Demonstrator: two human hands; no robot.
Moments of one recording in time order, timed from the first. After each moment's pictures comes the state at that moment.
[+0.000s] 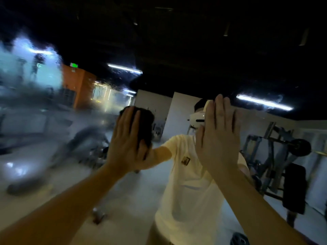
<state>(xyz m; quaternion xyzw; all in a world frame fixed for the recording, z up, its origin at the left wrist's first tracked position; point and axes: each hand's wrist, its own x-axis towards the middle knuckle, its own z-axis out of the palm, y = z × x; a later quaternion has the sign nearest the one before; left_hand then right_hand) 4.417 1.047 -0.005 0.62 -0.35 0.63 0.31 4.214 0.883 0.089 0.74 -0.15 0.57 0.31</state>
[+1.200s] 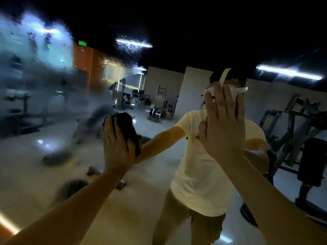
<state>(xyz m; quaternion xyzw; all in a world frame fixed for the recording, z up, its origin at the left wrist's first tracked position) 4.412 1.081 -0.124 0.72 -0.23 0.51 0.42 4.222 0.879 0.027 0.76 -0.06 0.56 0.33</state>
